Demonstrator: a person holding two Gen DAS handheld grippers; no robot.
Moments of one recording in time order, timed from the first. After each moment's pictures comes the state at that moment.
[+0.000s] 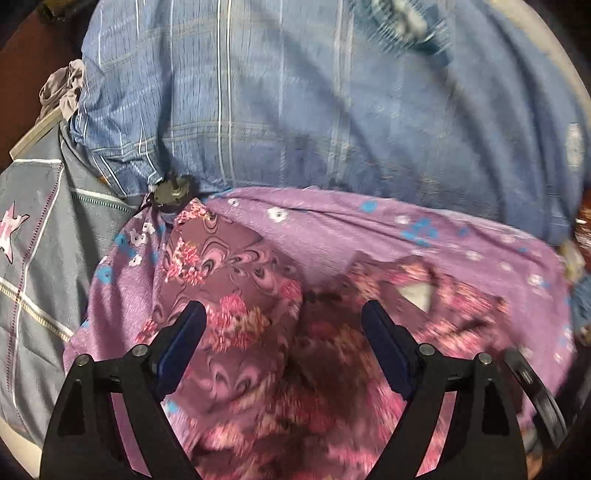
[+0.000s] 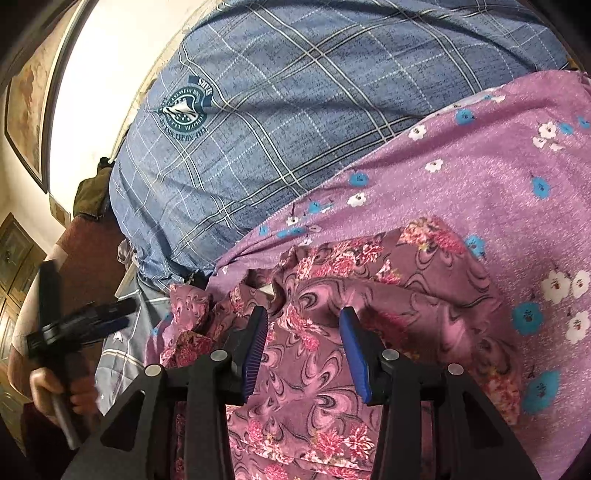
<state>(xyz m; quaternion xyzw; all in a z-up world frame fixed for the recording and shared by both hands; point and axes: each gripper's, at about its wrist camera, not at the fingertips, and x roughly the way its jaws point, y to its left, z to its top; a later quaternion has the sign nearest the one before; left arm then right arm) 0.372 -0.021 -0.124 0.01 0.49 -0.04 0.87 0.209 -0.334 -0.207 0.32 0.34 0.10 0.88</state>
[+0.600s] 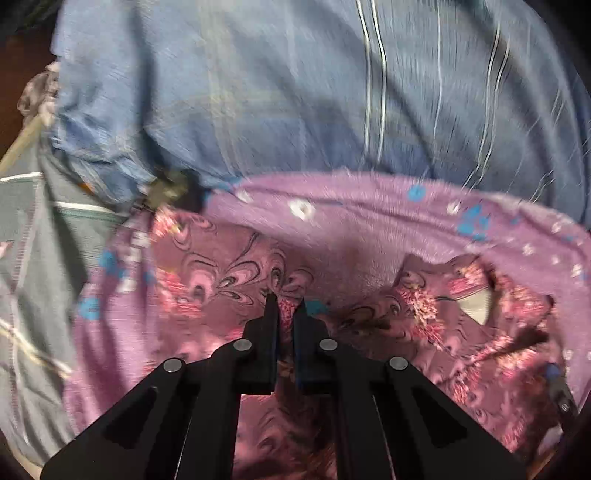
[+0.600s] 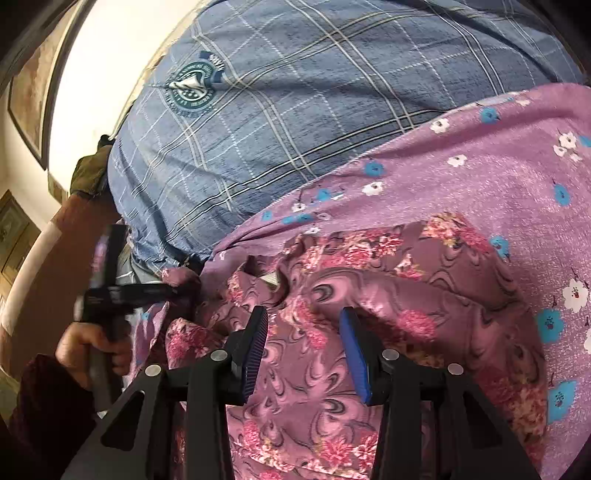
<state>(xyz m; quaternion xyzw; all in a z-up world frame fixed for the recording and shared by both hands) 0.393 -0.004 -0.147 0.05 0.50 -0.04 0.86 0.219 -0.313 -0.210 0.28 0.35 0.11 0.88</state>
